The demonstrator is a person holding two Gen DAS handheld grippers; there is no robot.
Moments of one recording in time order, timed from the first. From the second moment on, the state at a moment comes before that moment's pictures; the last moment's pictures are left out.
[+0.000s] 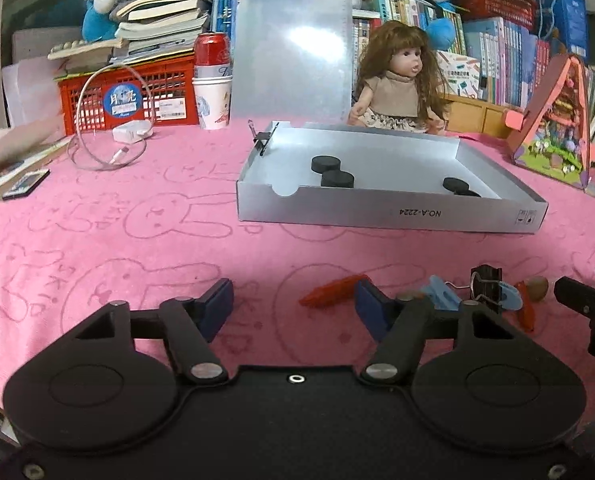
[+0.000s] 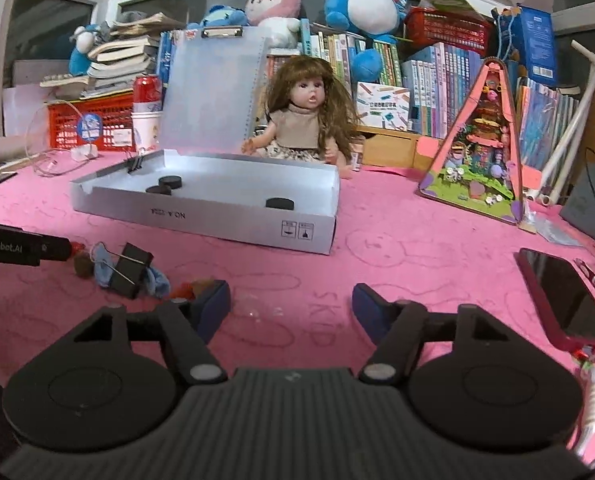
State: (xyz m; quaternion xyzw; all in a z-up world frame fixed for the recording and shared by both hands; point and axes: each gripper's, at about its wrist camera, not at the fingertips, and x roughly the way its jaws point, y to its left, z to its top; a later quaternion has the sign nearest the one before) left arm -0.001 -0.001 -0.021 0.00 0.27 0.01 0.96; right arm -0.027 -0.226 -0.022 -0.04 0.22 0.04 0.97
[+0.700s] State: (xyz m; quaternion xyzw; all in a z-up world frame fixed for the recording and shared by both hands) left arm 0.005 0.014 -0.015 -0.01 0.28 0.03 0.96; right arm -0.024 -0.225 -0.029 0.00 0.23 0.03 0.97
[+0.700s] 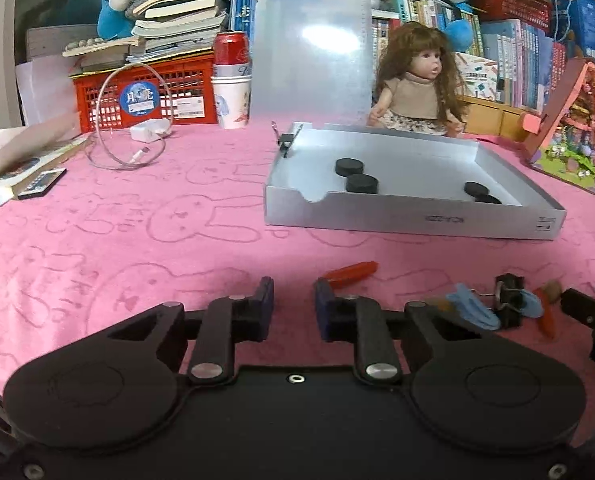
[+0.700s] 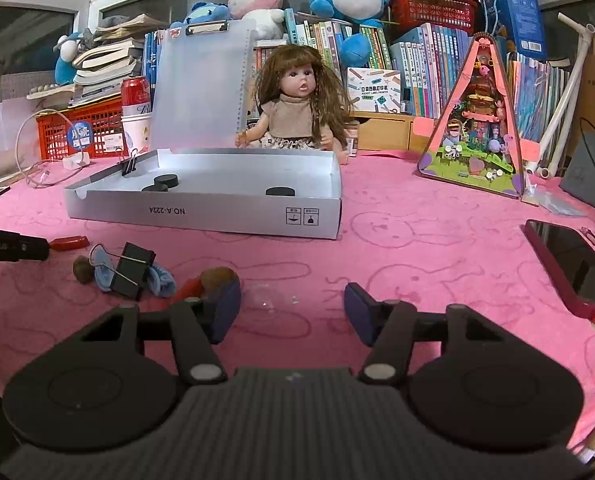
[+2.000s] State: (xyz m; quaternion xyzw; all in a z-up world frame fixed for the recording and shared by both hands) left arm 0.048 -0.011 -0.017 -0.07 0.27 0.06 0.96; right arm -0.022 -0.226 -0.029 0.00 0.22 0.03 0.97
